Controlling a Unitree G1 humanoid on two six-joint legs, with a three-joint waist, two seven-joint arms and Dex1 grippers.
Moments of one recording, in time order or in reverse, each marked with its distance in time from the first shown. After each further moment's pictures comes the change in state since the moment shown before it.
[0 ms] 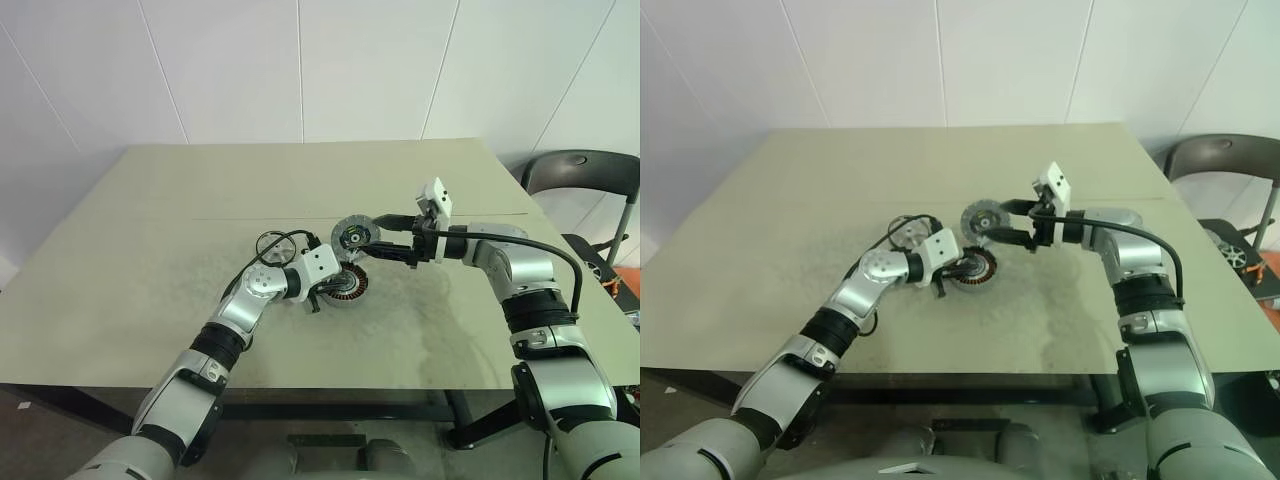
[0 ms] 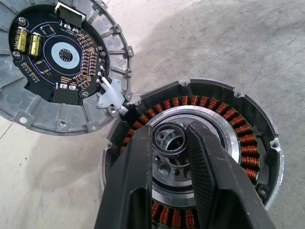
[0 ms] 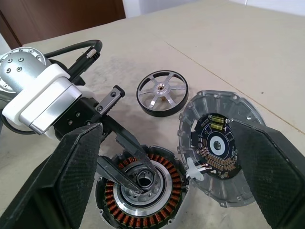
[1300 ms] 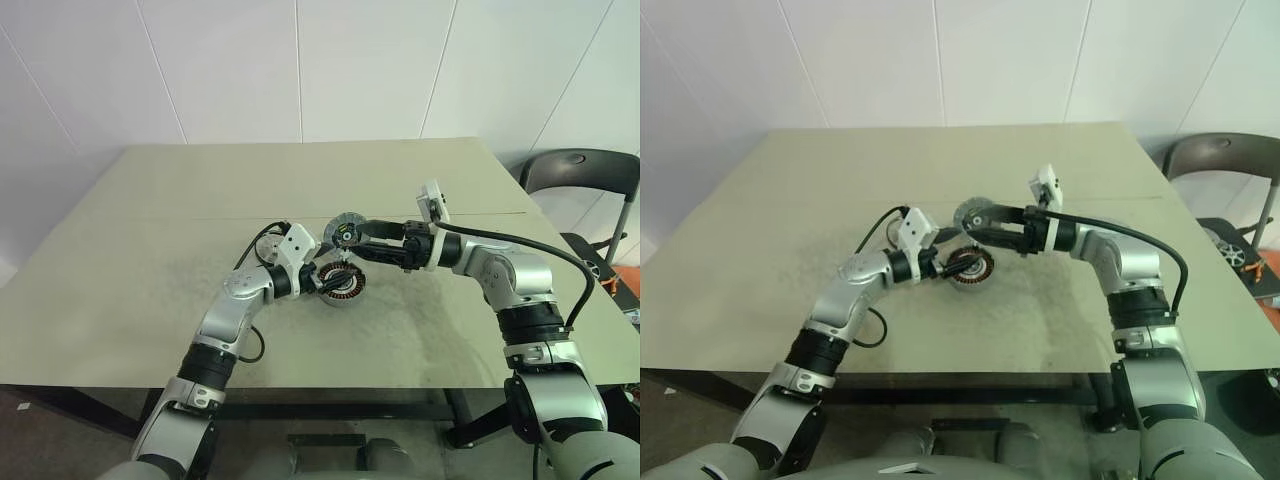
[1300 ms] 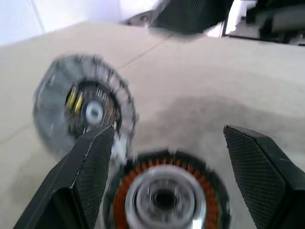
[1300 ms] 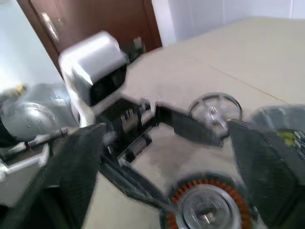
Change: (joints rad) left arm 0.163 -0.031 0.184 -0.363 -0.270 0.304 0.023; right arm 0.073 0.059 -0.060 -0.194 0.192 0.197 0.018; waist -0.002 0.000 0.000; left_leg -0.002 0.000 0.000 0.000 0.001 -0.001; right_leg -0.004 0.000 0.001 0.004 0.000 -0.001
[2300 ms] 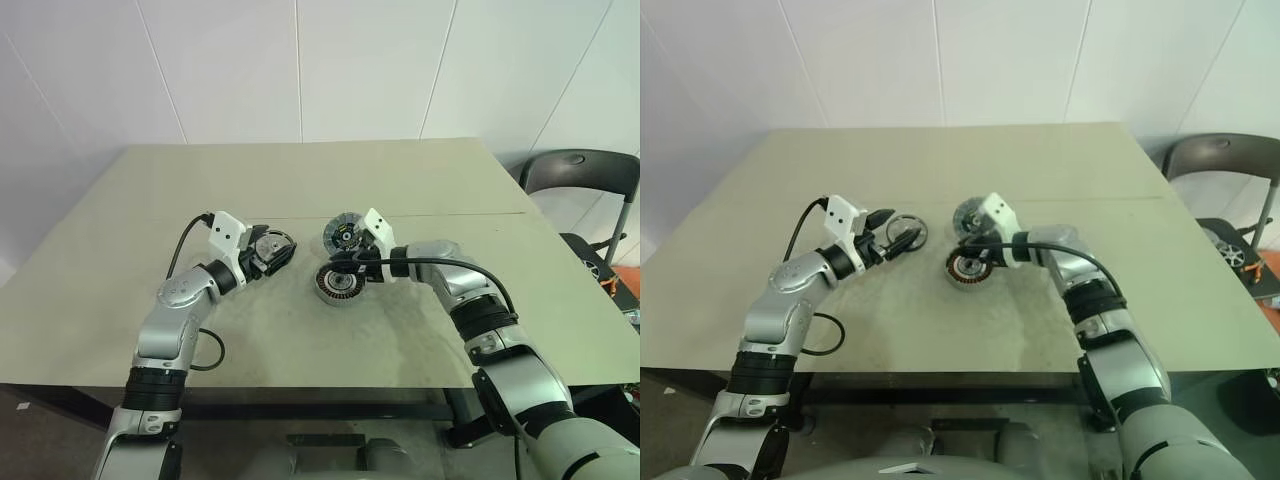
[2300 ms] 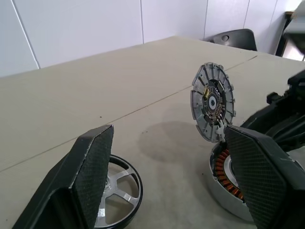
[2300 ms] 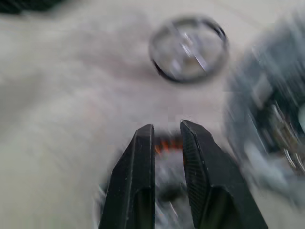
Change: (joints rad) left arm 0.128 0.145 0.192 -0.223 -0.110 0.084 0.143; right arm -0.087 0.109 0.230 0.278 -0.355 -0.178 -0.184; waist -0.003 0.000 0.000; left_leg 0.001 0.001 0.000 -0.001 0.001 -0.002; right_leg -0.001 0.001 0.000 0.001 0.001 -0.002
